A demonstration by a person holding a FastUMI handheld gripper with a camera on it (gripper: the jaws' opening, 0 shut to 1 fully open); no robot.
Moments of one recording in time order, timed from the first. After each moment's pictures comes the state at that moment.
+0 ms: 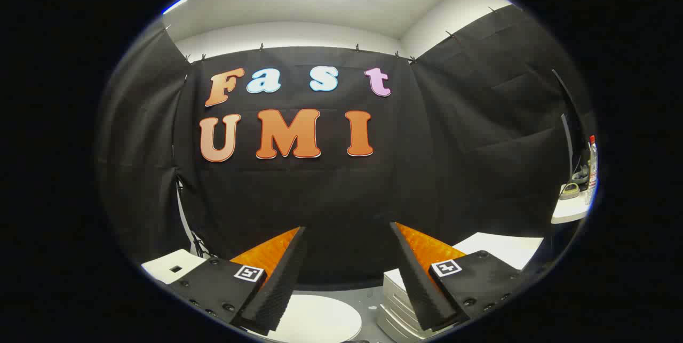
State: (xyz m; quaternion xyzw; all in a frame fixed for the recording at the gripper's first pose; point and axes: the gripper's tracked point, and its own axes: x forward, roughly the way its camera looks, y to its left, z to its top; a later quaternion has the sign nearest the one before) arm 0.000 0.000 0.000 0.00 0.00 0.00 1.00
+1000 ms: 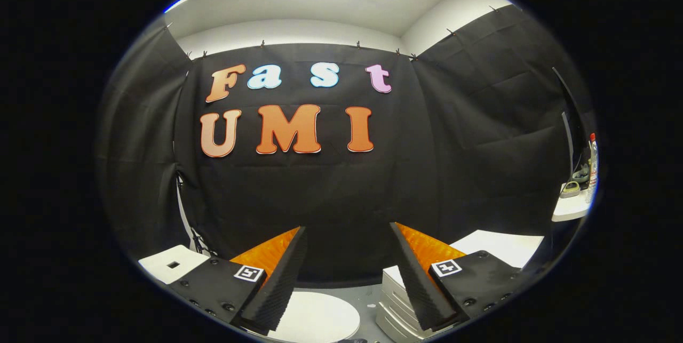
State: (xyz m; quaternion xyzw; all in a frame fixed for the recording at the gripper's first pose) arm 0.001 -0.005 -0.018 0.00 0.01 0.00 1.00
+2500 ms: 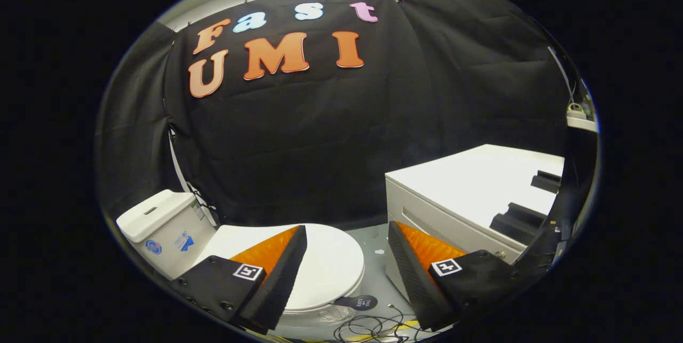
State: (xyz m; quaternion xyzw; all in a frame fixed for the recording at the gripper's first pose) arm -0.026 -0.040 -0.298 0.05 0.18 -0.01 0.98
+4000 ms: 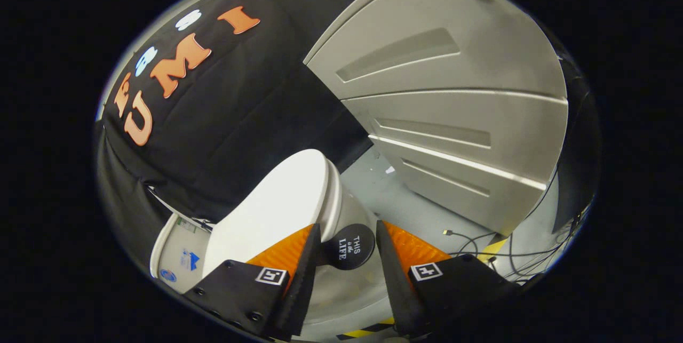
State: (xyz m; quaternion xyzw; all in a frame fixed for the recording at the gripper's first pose) arm -0.069 -0.057 -0.516 0.33 0.33 -0.08 0.88
